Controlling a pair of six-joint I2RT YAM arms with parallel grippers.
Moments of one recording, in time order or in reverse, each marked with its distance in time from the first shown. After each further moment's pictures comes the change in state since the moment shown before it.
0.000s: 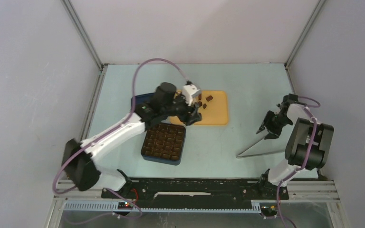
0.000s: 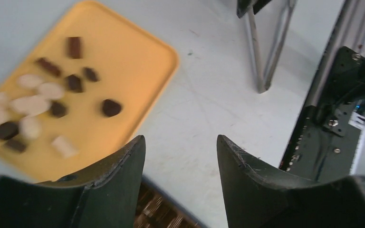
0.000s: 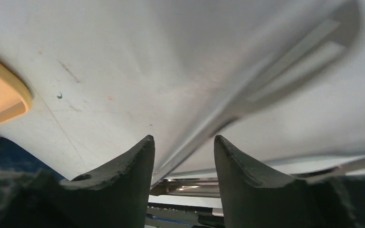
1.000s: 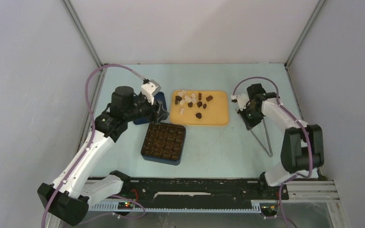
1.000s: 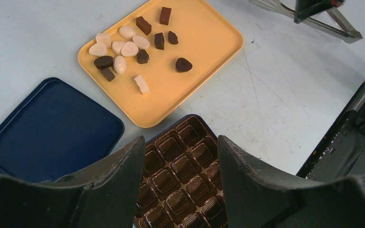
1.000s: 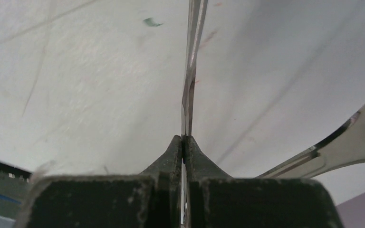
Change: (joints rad) left arm 0.358 -0.443 -0.158 -0.217 0.014 0.089; right arm 0.484 0.004 0.161 -0.066 0.172 -0.689
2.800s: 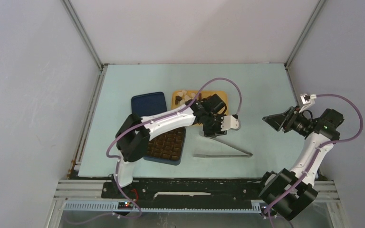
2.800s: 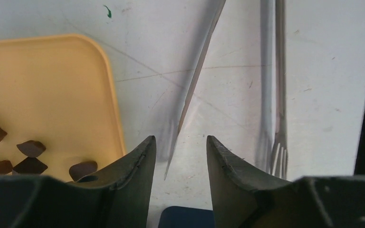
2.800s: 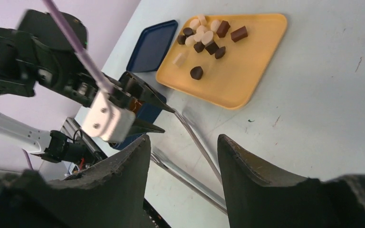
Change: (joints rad) left arm -0.556 0.958 0.617 -0.230 -0.092 0.542; right arm -0.842 -0.571 -0.217 -0.024 -1.265 0.018
